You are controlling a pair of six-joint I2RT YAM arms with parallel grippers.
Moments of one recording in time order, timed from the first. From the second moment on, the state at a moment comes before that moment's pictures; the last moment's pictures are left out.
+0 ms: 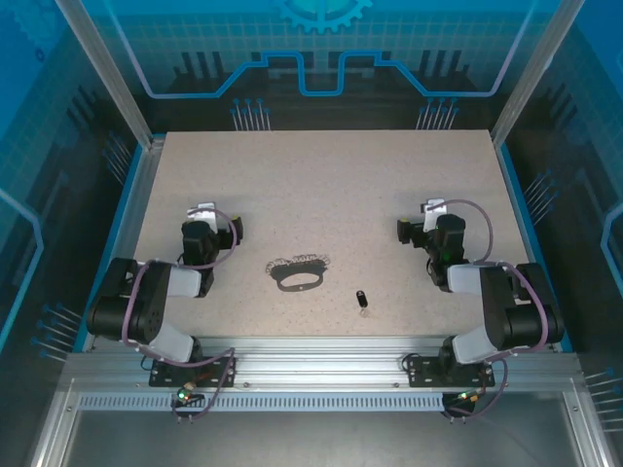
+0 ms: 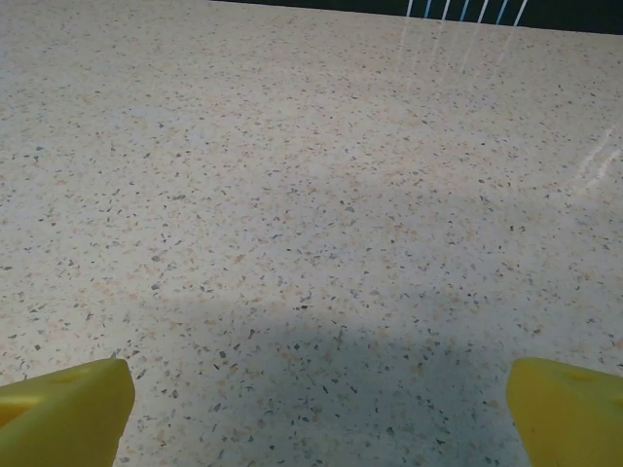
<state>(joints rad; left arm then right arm) -0.04 1.54 0.35 0.80 -0.14 -0.12 0.05 1.49 0.41 0.64 0.01 -0.05</state>
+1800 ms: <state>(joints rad) -0.22 0.97 0.90 -0.54 -0.12 -0.48 0.27 1.12 1.06 -0.75 -0.19 0.33</state>
